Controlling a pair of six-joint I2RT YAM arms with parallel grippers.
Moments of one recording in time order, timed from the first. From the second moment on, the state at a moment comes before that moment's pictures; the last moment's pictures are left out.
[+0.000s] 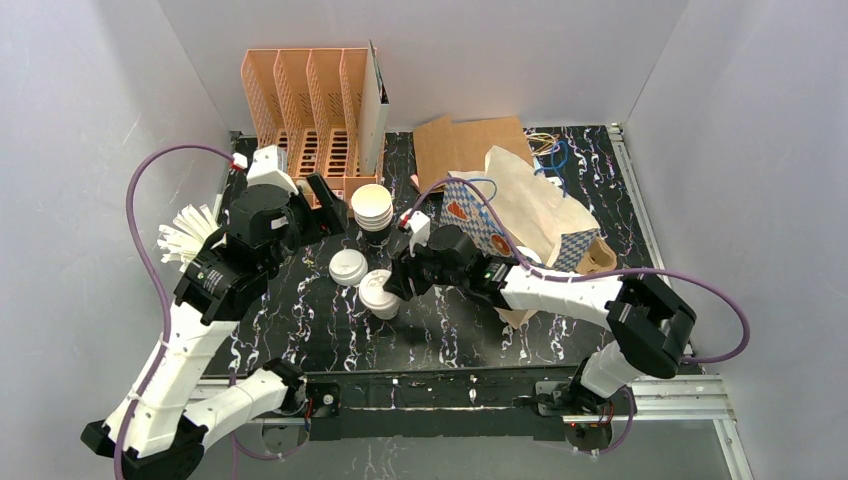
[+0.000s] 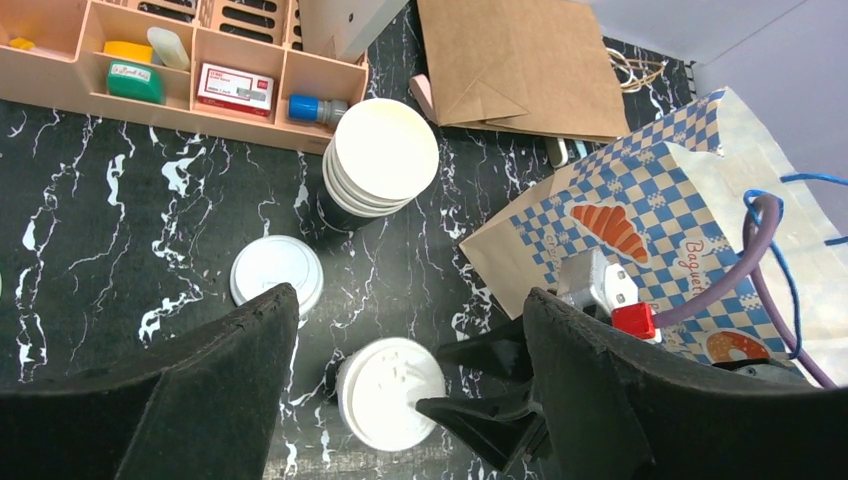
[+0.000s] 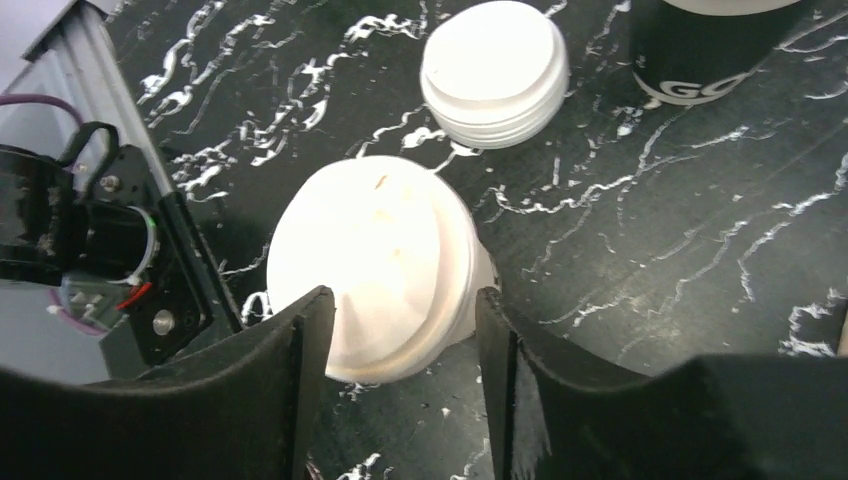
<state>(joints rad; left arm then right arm) -0.56 0.91 1.33 -0.84 -0.35 -0.57 1.03 1.53 0.92 0.17 -0.18 0.33</state>
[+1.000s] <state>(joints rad) -0.56 0.91 1.32 -0.95 -0.46 -0.65 1.22 1.85 1.59 -0.57 0.32 0.25</state>
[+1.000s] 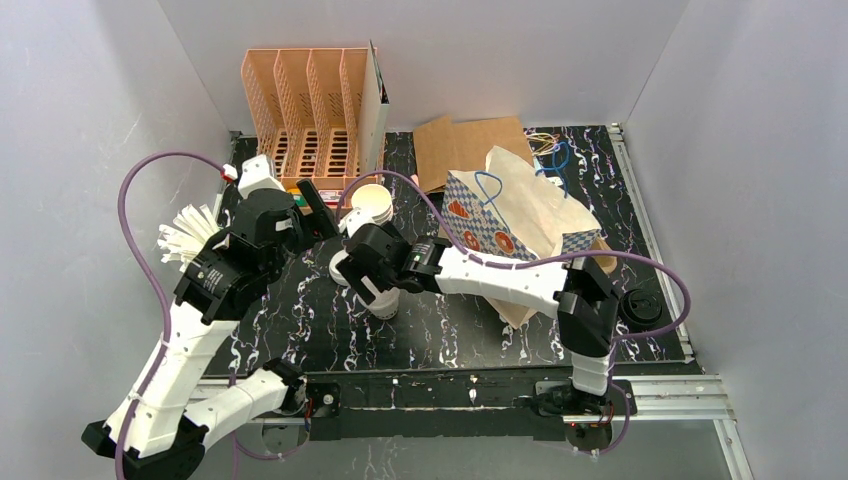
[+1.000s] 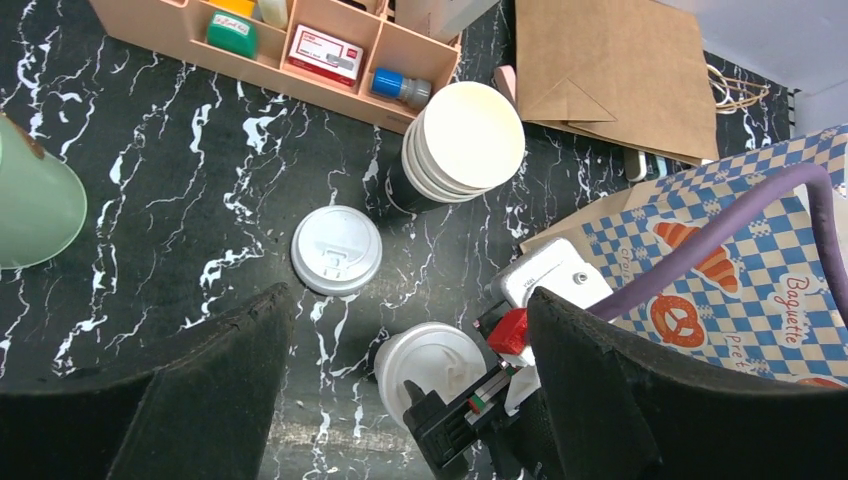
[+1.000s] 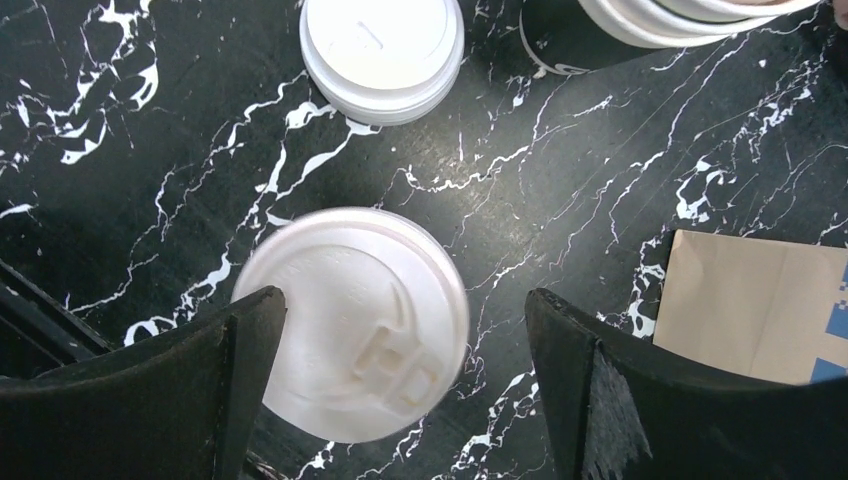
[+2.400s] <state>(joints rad) -0.55 0.91 1.32 -1.02 -0.54 -0.64 1.21 1.97 1.79 -0.81 0.13 0.21</state>
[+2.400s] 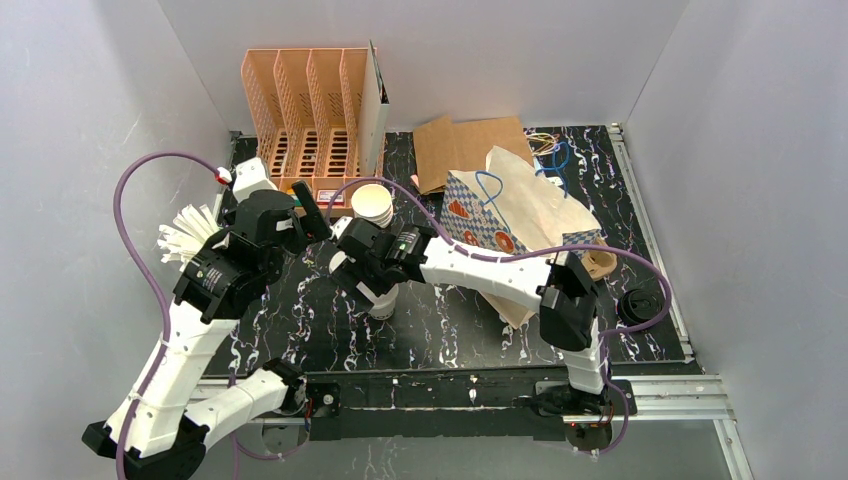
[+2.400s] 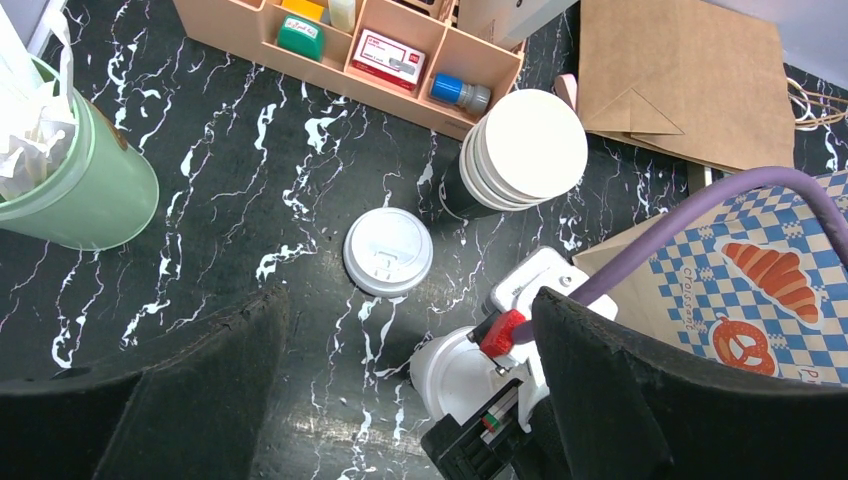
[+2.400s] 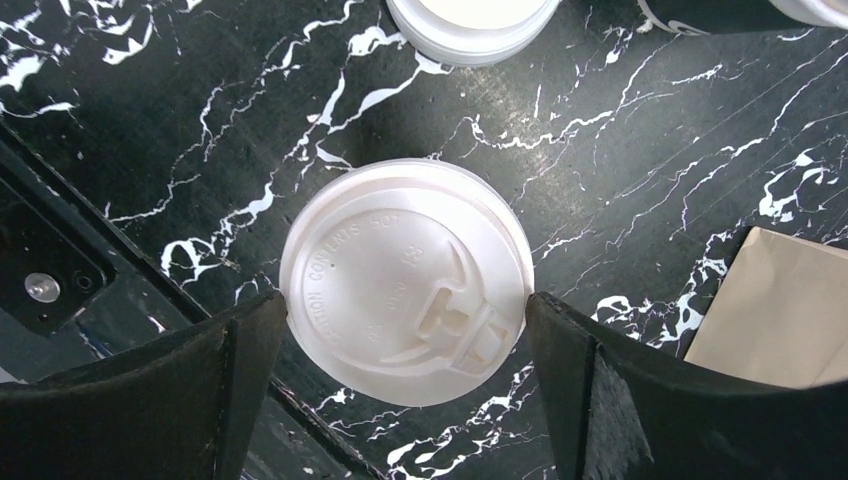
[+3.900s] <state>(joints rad) -0.56 1.28 1.40 -0.68 -0.13 -0.62 1.20 1.27 1.86 -0.63 0.50 -0.09</state>
